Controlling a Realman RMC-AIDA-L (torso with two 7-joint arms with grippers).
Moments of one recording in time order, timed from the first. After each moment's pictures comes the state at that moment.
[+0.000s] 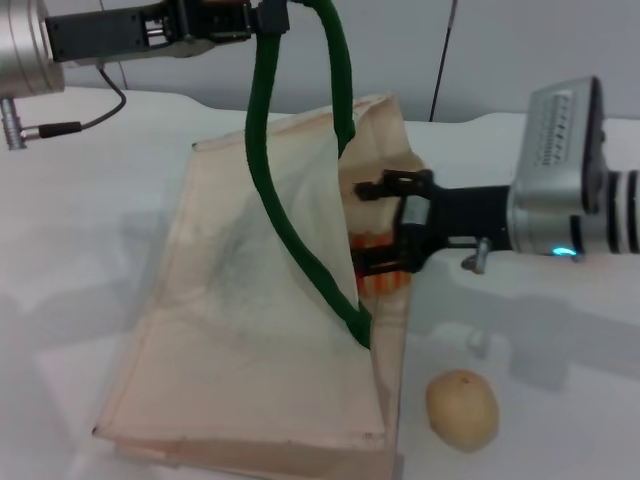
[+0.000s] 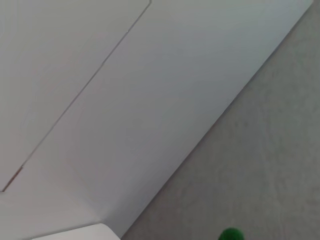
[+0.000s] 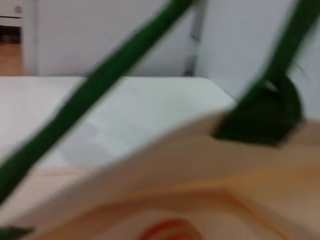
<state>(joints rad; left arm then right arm) -0.96 -1.85 2.86 -0.42 -0.53 1.85 -1.84 0.99 2.03 -0.36 -0.10 0.78 1.16 -2.23</state>
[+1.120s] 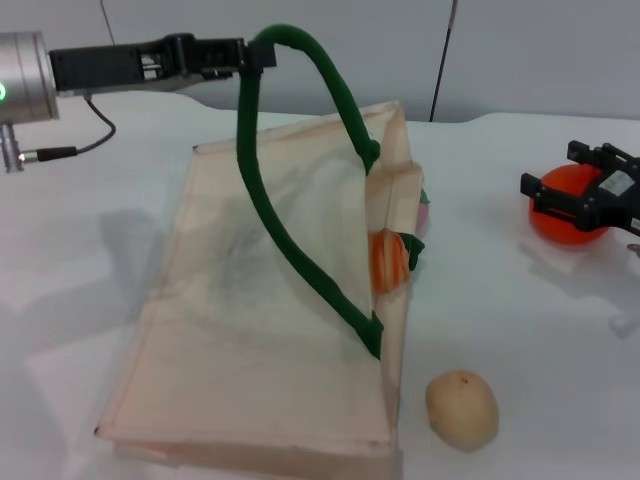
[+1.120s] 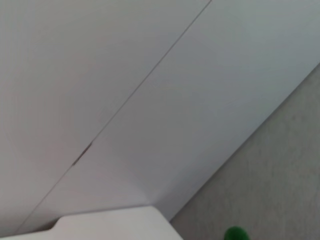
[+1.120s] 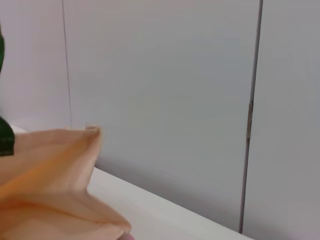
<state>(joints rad) -0.93 -1.85 2.86 -0.42 -0.46 1.73 -1.85 0.70 2.02 0.12 -0.29 0.78 1.21 -2.28</state>
